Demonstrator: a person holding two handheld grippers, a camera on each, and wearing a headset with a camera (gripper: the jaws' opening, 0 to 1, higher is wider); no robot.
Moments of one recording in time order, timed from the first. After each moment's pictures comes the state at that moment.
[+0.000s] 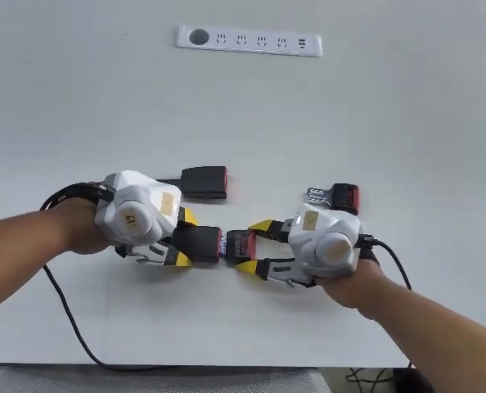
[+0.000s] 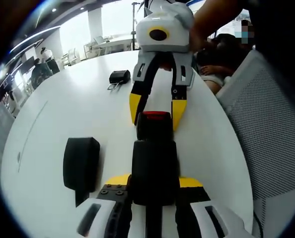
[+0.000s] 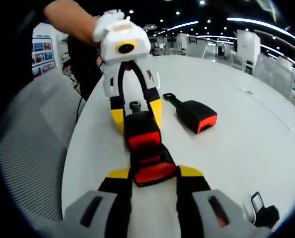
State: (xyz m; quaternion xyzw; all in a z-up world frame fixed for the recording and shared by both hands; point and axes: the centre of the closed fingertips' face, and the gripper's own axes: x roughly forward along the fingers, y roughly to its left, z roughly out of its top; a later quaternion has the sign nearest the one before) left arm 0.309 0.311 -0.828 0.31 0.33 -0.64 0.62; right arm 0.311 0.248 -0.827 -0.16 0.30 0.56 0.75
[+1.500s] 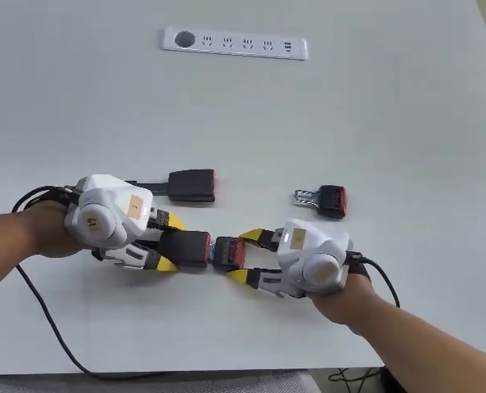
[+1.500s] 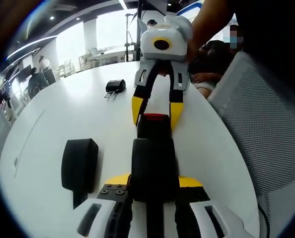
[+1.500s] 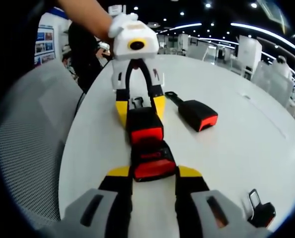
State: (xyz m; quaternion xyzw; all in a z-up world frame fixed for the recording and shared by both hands) left arm 0.304 0.315 -0.822 0.28 0.28 -0.68 0.62; right arm 0.302 0.246 -0.829 -0.20 0.28 0.55 0.76
